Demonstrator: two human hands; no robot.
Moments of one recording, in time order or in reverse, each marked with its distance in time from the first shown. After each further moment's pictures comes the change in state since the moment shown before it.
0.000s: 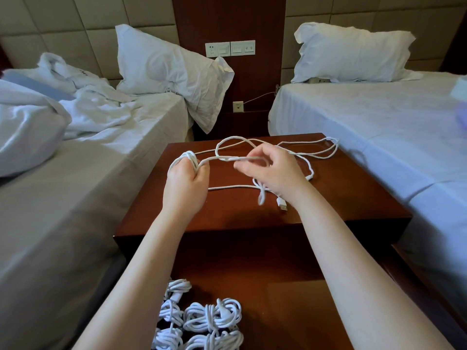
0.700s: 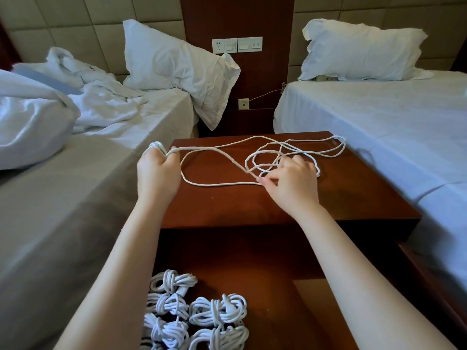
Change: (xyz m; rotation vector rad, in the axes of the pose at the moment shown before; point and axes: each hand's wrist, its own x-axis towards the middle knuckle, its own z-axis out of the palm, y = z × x) left_hand 0.021 -0.024 -0.031 -0.076 0.113 -0.338; right_hand 0.000 0.052 0.015 -0.775 0.307 -0.282
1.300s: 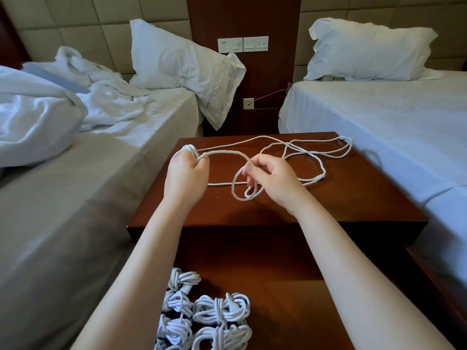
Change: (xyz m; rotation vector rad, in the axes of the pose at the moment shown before) left_hand -0.018 0.013 0.016 0.149 -0.115 0.171; right_hand 0.009 -0.036 -0.027 0.913 -0.379 0.191
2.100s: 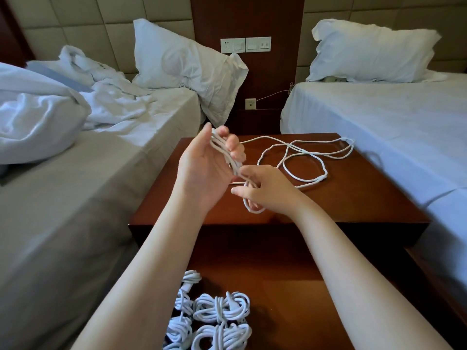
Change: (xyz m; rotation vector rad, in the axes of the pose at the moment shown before) left_hand -0.013 0.040 -0.006 -1.670 -0.650 -0.218; right_hand -0.003 -0.010 0.008 -0.199 -0.200 -0.062
